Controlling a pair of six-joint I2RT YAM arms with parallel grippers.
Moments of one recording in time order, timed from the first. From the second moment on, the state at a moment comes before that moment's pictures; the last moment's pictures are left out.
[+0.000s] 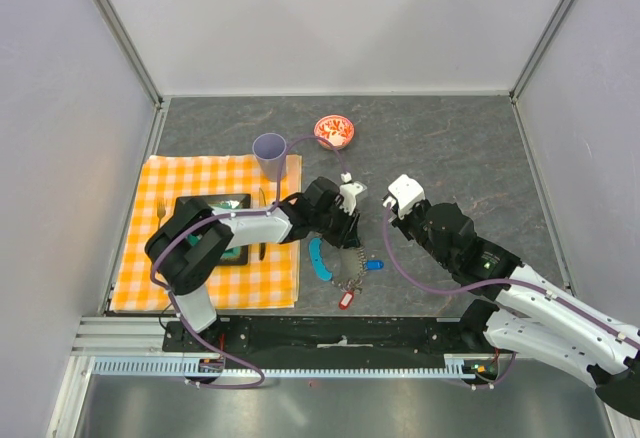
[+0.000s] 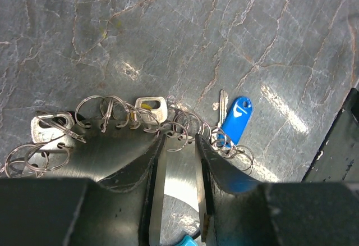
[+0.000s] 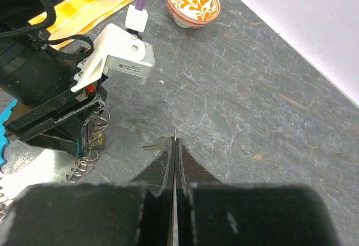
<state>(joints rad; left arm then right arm) -0.82 1.76 0.91 0.08 0.37 -0.24 0.86 0.78 0.65 -0.18 0.33 -0.25</state>
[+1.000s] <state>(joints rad) -0.87 1.66 0.83 0.11 0.35 0.21 0.86 0.76 0.65 -0.17 0.31 -0.25</state>
